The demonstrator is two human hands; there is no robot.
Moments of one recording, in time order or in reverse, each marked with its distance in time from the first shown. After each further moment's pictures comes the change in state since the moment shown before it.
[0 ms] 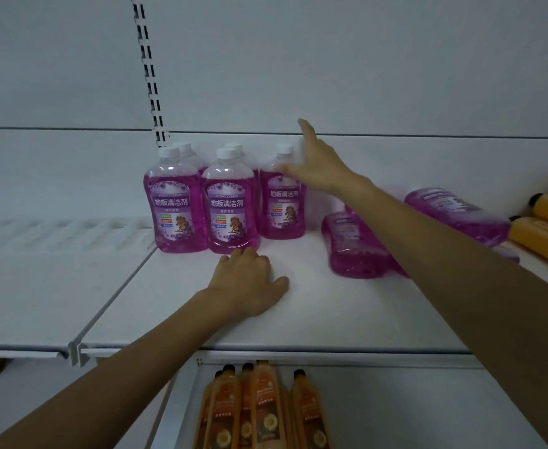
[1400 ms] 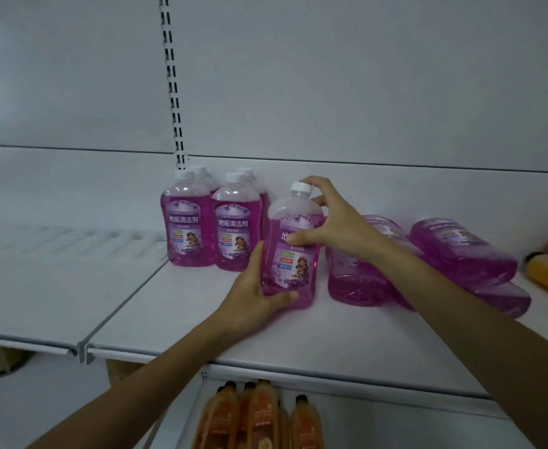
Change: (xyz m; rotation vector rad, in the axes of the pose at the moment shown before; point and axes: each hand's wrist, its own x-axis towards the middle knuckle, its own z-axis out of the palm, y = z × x) left_hand -0.014 0.020 0.004 -1.087 0.240 0.010; right_hand -0.068 0.007 -0.016 0.405 -0.140 -0.073
